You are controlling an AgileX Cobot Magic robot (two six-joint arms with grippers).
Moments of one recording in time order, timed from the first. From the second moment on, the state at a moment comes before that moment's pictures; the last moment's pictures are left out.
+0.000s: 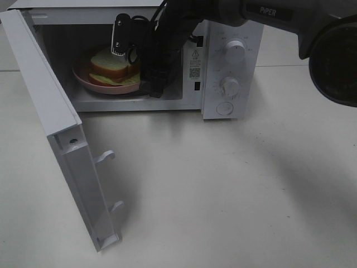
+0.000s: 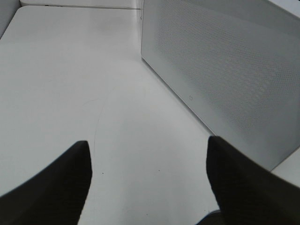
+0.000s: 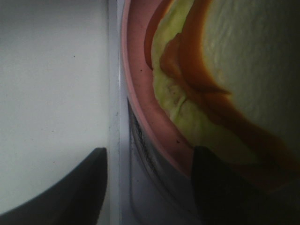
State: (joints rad) left arm 0.01 0.00 -0.52 -0.10 1.08 0.05; right arm 0.56 2.42 -2.16 0.14 0.78 -1.13
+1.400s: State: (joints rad) left arm 0.01 0.00 -0.52 -0.10 1.08 0.05; right arm 0.52 2.54 -2.18 0.21 0.66 -1.21
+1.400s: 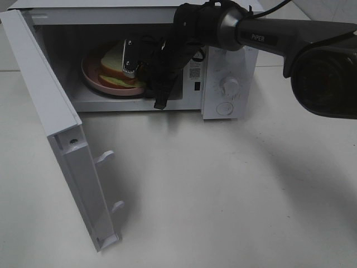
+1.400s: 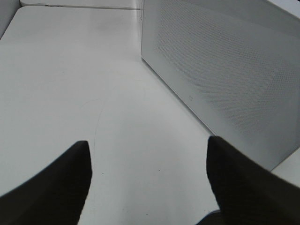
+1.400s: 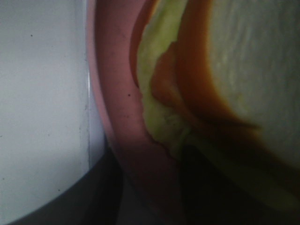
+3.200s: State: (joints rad) left arm 0.01 0.00 -0.52 -0.10 1.08 0.05; right arm 0.56 2.46 -2.17 0.27 0.92 -1.53
